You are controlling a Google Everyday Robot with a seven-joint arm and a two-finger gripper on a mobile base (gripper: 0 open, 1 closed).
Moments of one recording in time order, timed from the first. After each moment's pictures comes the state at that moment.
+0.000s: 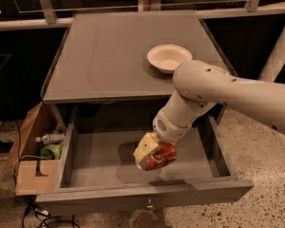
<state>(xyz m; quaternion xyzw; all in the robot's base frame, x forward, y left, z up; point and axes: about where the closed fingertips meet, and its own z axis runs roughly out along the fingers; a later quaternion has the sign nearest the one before) 0.463 -0.045 0.706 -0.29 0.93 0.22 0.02</state>
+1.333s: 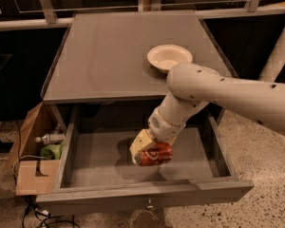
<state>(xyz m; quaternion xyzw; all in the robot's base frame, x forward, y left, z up) 0.483 -0.035 0.690 -0.22 0.95 0.21 0.01</state>
